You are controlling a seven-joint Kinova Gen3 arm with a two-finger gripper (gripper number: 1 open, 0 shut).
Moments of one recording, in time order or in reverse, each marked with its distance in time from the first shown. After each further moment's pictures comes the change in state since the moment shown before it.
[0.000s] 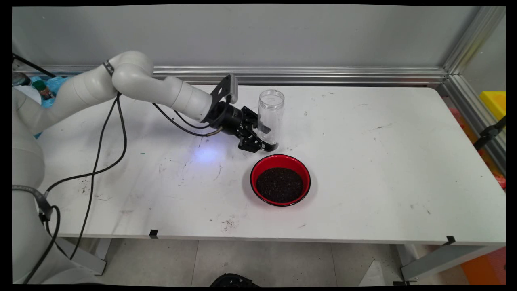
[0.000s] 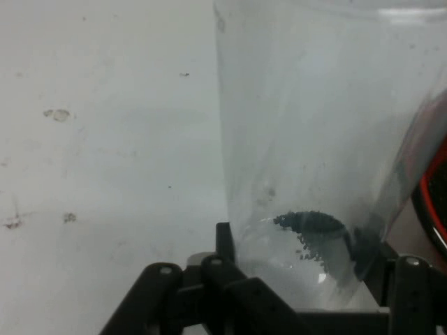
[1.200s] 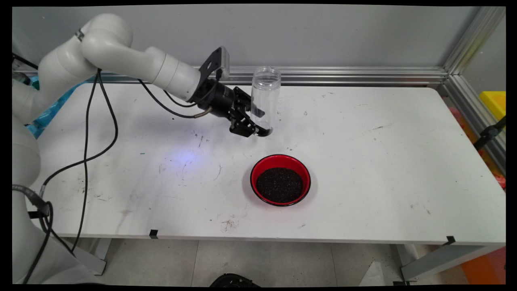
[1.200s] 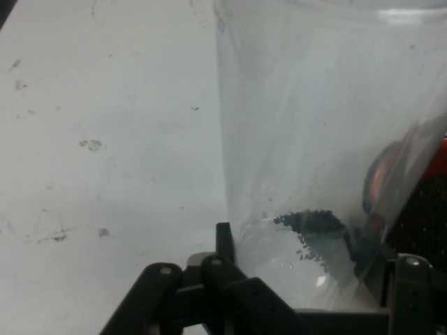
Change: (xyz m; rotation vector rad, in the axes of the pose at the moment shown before) arm 0.051 0.011 -0.059 0.031 -0.035 0.006
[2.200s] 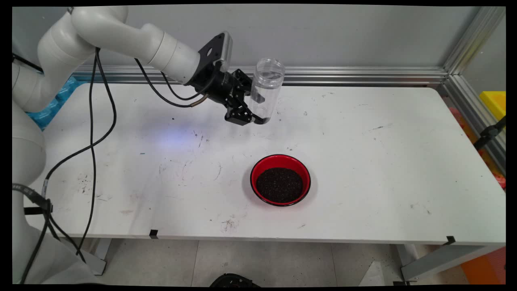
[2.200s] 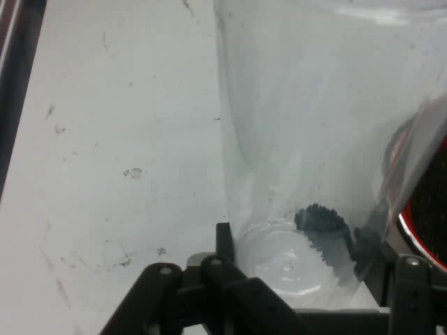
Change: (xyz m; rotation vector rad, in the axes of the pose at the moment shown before) arm 0.040 -0.003 -0.025 0.042 -0.066 0.223
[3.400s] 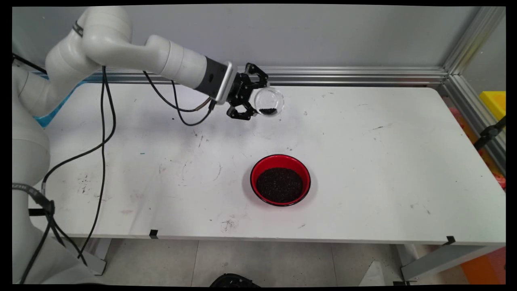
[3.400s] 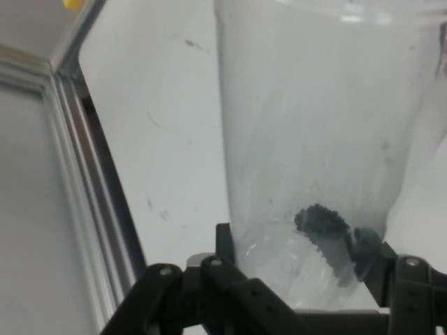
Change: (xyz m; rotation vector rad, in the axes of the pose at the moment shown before) arm -0.002 0.007 0.017 0.148 -0.009 0.681
